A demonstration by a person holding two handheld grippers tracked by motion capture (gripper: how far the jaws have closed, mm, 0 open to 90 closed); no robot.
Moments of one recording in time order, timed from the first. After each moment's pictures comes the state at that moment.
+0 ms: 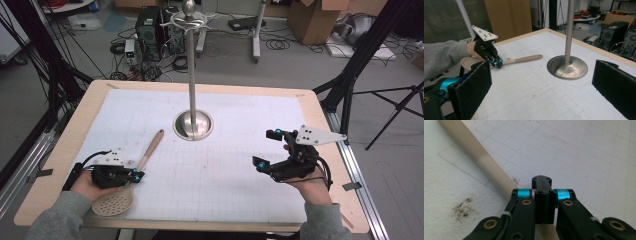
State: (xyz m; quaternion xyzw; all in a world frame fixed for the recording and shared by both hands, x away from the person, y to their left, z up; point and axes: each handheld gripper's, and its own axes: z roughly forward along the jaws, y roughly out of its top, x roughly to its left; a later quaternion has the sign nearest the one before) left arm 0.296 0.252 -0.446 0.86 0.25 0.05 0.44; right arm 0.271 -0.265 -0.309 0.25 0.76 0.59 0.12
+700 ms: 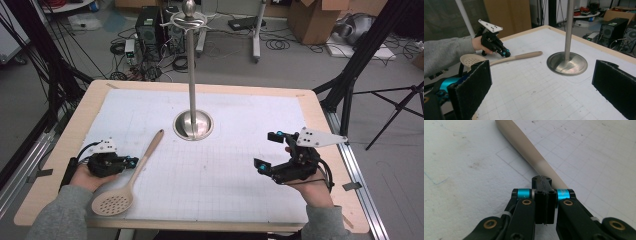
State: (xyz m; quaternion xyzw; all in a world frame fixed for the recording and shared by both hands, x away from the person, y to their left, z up) left arm 0.322 0.270 -0.450 0.83 0.33 0.10 0.45; right arm 0.268 -0.269 -0.312 0.25 0.76 0.59 0.12
